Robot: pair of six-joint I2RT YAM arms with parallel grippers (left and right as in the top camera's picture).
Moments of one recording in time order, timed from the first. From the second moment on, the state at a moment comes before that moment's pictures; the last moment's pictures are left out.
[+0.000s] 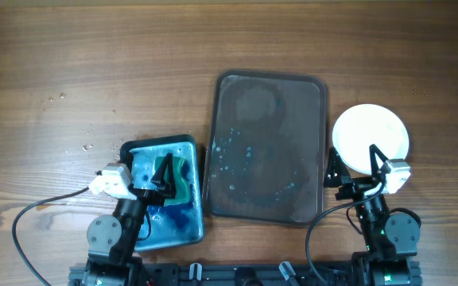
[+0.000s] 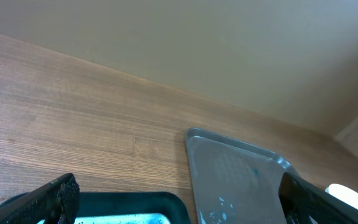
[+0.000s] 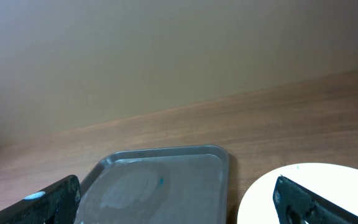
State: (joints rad) left arm -0.15 0.01 0.01 -0.07 0.07 -0.41; right arm 0.04 0.02 0.01 0.00 -0.12 0.29
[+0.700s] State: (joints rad) left arm -0.15 0.01 0.01 -0.07 0.07 -0.41; right arm 0.04 0.02 0.01 0.00 -0.12 0.29
